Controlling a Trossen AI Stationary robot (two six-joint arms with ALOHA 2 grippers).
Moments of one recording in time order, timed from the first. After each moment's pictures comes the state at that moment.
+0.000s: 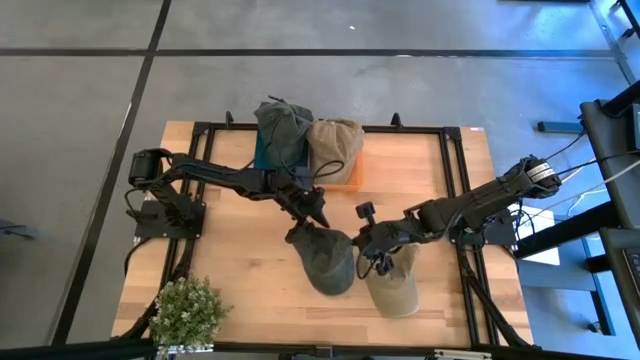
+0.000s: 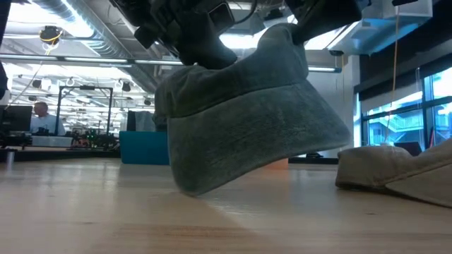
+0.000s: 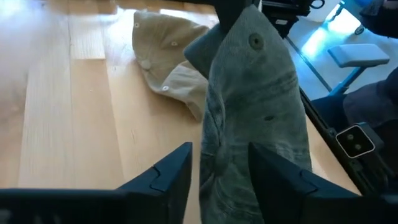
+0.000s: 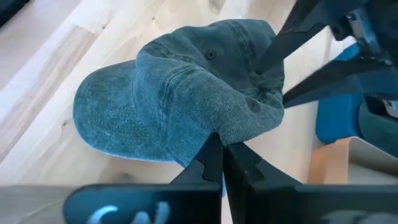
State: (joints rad) left arm 0.08 1.64 1.01 0.00 0.51 0.01; right arm 0.36 1.45 1.08 -0.45 0.26 -0.22
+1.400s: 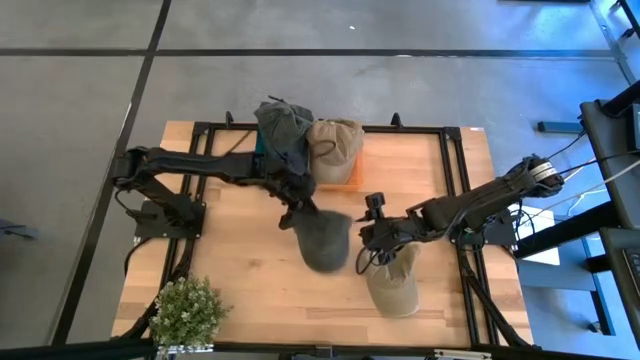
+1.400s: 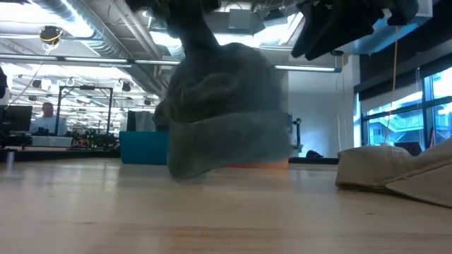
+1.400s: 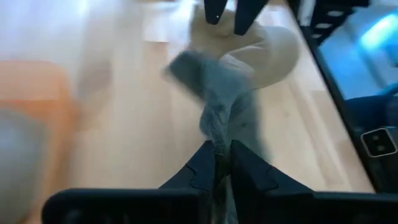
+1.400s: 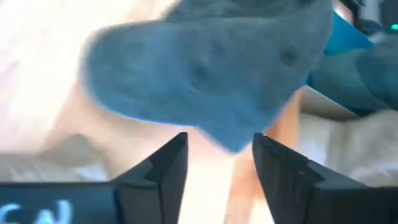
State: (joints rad) left arm 0.12 1.49 1.15 -0.40 0.35 0.01; right arm 0.36 1.42 1.08 -0.60 0.44 -0.18
